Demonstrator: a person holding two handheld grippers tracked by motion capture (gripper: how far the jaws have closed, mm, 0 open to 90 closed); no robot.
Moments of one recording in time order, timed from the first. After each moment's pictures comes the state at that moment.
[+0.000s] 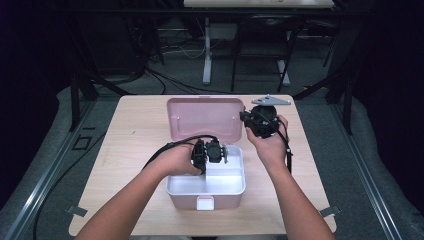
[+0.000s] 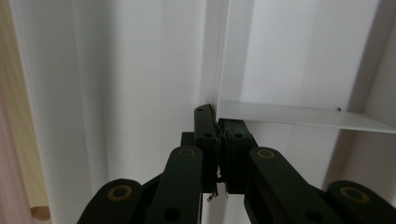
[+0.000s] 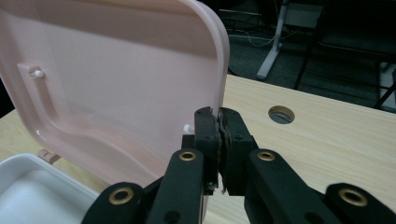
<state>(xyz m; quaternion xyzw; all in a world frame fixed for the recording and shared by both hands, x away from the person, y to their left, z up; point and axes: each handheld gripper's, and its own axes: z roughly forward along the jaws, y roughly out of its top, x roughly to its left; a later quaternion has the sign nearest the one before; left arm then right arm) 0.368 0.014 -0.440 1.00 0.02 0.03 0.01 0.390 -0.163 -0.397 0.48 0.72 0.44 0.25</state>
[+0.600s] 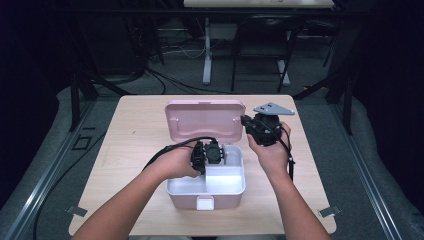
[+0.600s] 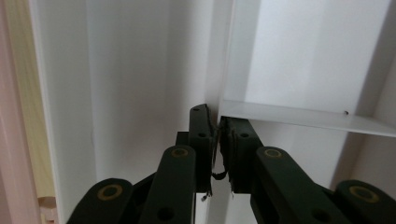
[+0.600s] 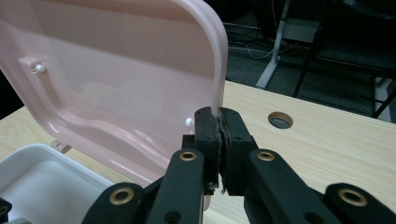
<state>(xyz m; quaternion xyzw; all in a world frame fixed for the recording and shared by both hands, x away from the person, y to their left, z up) 0.362 0.018 -0.440 1.00 0.03 0.06 0.03 0.369 -0.165 -0.400 0.46 0.71 0.46 0.27</state>
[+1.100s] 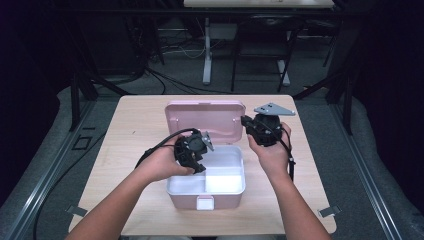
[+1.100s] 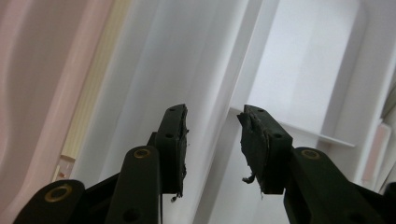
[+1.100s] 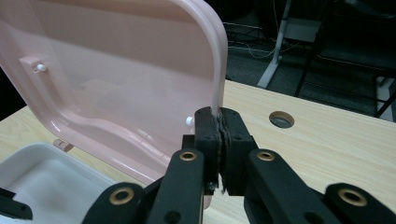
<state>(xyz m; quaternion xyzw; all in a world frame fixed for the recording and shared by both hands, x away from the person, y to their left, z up) 0.357 0.066 -0.413 0.97 0.15 0.06 0.21 0.367 -0.166 -0.400 0.46 0.71 0.46 0.26</state>
